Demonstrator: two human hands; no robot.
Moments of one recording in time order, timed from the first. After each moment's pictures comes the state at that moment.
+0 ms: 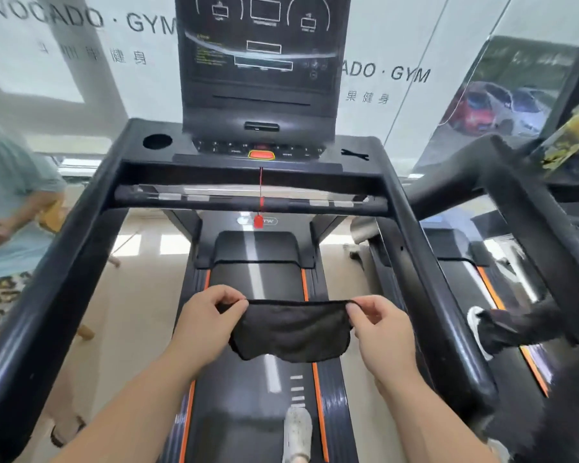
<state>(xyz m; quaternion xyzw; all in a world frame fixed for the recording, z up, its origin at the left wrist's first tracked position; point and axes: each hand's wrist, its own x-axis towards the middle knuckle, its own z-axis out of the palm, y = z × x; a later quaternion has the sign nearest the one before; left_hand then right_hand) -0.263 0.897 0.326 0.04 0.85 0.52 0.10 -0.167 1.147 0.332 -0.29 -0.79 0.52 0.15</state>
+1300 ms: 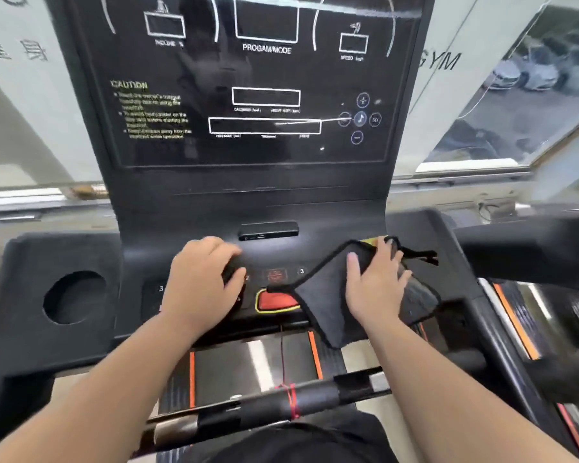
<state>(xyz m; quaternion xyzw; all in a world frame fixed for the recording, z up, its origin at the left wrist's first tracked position) -0.786 0.979 0.336 0.26 0.94 0.23 -0.02 -0.685 1.241 0.307 -0.40 -0.88 0.23 0.09</state>
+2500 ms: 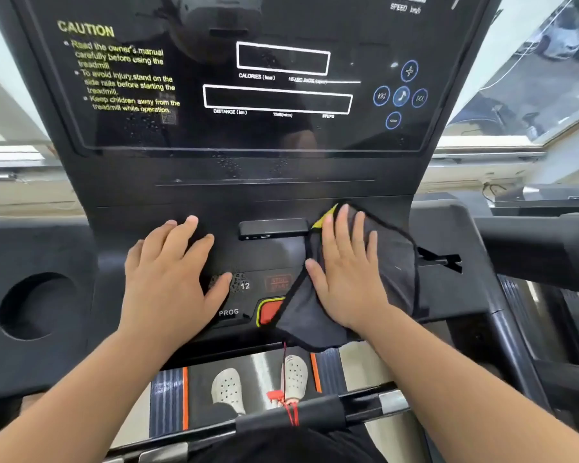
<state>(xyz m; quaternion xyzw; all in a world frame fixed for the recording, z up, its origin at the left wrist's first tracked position) -0.811 0.962 0.310 0.23 0.96 0.11 -0.07 -0.733 1.224 0.300 -0.11 -0.99 0.03 -0.06</state>
